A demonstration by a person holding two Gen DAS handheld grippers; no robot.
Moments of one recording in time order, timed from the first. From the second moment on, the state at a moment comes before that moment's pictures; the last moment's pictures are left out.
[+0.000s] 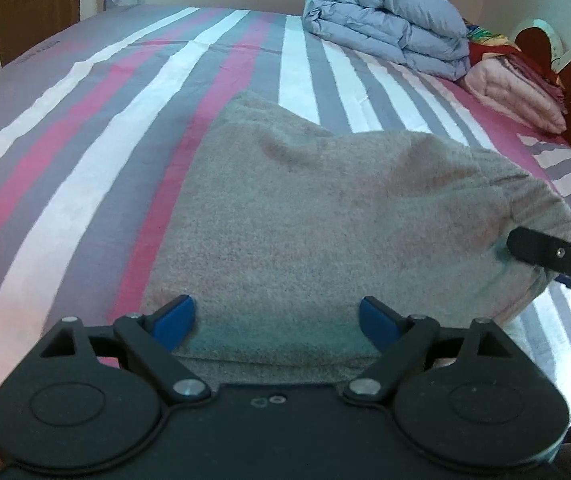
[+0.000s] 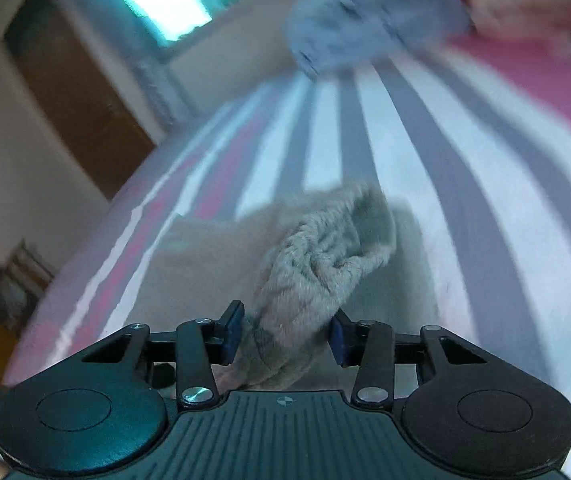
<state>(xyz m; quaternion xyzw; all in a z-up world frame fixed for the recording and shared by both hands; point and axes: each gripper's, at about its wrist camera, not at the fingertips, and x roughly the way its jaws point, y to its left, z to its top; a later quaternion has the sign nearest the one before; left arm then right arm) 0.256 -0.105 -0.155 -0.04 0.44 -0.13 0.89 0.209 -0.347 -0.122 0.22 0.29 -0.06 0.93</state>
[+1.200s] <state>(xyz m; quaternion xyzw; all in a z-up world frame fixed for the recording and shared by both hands) 0.422 -0.146 -0.173 -0.01 0.49 -0.12 0.87 0.371 -0.338 -0.162 0.06 0.36 -0.09 0.93</state>
